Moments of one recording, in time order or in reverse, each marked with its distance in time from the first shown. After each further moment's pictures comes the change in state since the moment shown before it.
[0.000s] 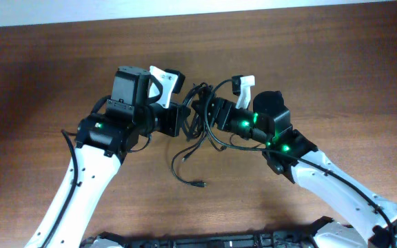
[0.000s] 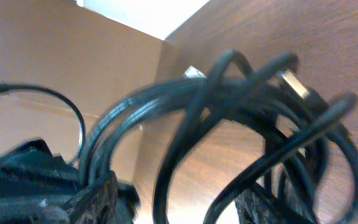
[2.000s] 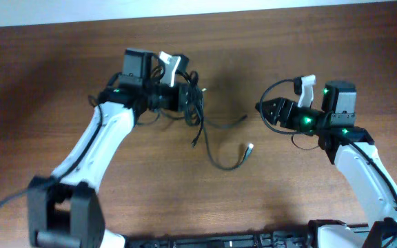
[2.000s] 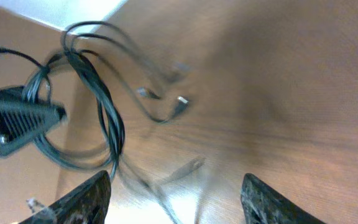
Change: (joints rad) left arm 0.095 0.347 0.032 0.265 0.369 0.004; right arm -0.577 -0.023 -0.002 -0.484 -0.361 -0.591
